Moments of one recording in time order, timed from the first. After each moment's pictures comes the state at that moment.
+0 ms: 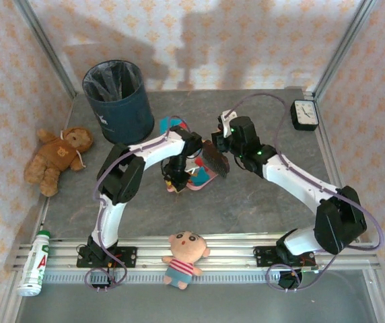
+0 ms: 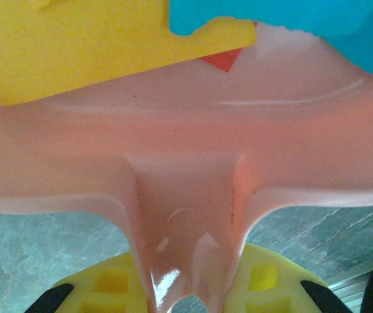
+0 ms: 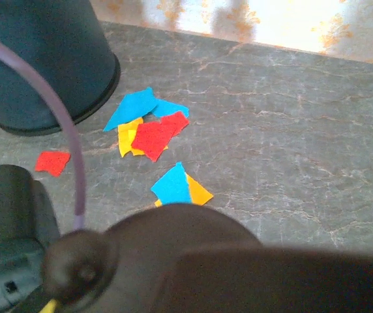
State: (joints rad) left arm -0.60 2.10 1.61 -1.37 0.11 0.09; right arm 0.56 1.40 1.02 -0.14 0.06 0.15
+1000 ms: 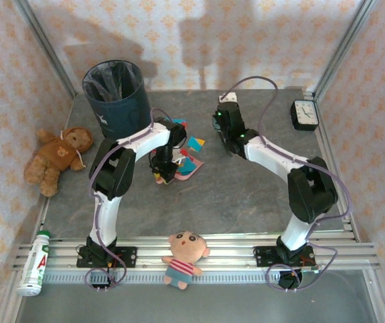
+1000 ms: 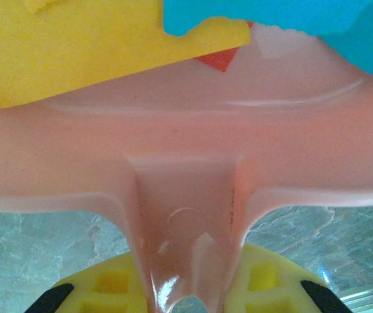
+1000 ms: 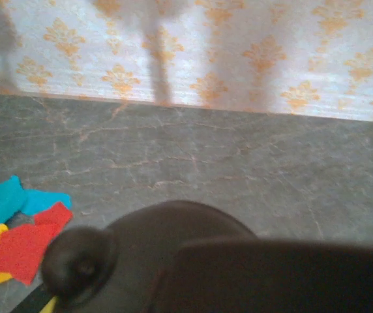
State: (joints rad) left arm -0.46 2.12 1.64 -1.38 0.08 0.12; right arm 0.53 1.74 1.27 0.01 0.40 0.15
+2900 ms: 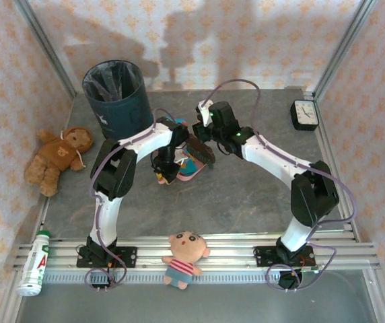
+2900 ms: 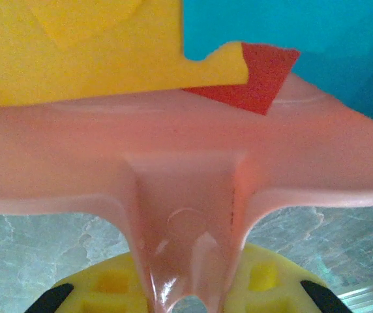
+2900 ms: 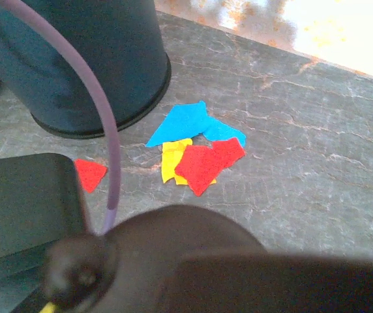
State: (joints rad) left arm -0.48 2.10 1.64 -1.38 0.08 0.12; right arm 0.60 1.67 1.32 -0.22 -0.02 0.08
